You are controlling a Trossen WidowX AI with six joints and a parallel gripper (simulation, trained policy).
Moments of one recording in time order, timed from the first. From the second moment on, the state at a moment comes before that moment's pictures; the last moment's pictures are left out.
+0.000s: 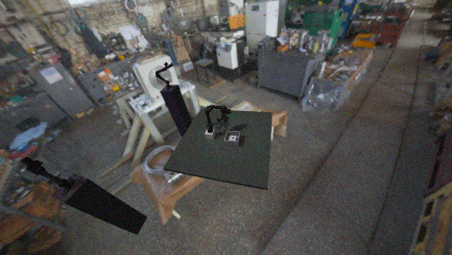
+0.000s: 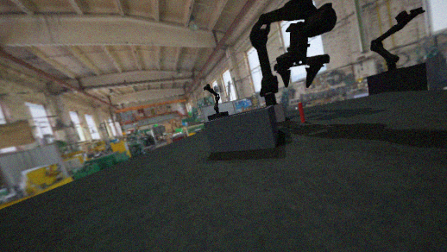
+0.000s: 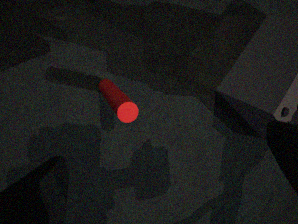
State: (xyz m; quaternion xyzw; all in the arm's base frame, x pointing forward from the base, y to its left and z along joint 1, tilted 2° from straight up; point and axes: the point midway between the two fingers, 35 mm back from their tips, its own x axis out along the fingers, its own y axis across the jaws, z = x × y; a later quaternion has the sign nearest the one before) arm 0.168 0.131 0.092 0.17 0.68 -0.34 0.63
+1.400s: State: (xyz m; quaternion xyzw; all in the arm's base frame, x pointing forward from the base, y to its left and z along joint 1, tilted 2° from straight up) arm 0.155 0.115 -0.047 0.13 0.68 -0.35 0.63
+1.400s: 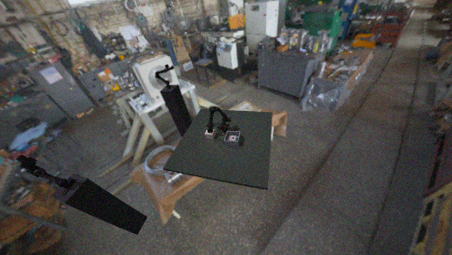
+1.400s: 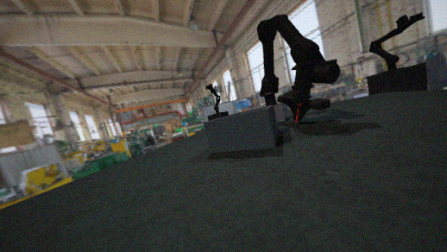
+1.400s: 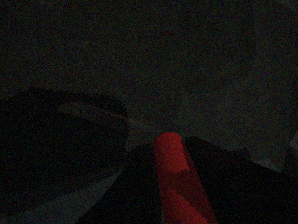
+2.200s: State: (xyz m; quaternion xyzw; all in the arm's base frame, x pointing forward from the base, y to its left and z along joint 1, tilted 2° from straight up) arm 0.201 0.108 0.034 0.11 0.64 -0.35 0.68
